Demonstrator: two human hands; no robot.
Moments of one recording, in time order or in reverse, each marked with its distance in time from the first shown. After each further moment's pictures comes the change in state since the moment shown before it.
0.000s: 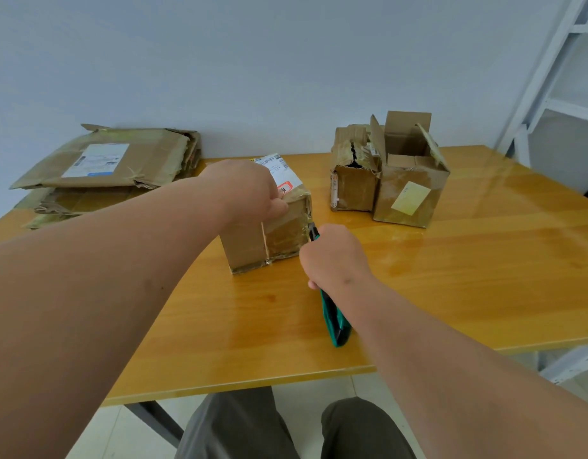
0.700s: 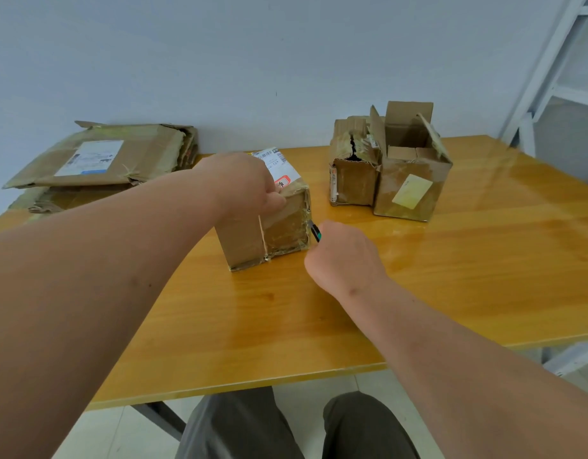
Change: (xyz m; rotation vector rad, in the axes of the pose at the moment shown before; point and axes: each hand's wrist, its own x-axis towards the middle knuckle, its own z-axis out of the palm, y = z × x) left_hand 0.002 0.000 -0.001 -0.024 -0.004 0.002; right_hand 0.003 0.017 -0.003 -0.326 0.084 -0.216
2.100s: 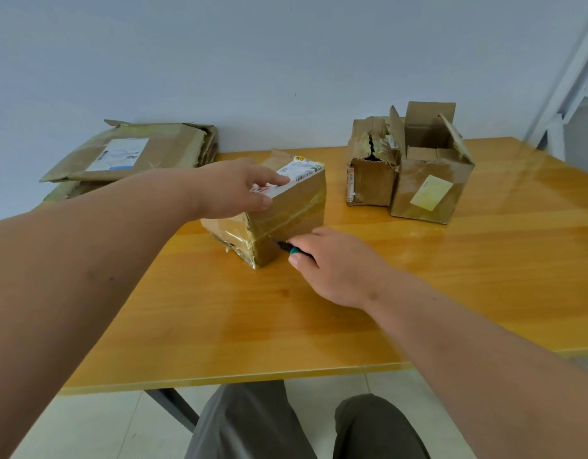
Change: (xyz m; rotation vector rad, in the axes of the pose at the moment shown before) left_hand -0.042 -0.026 -0.003 -0.638 -0.183 -0.042; right_hand -0.005 0.000 0.000 -0.053 -0.184 -0.521
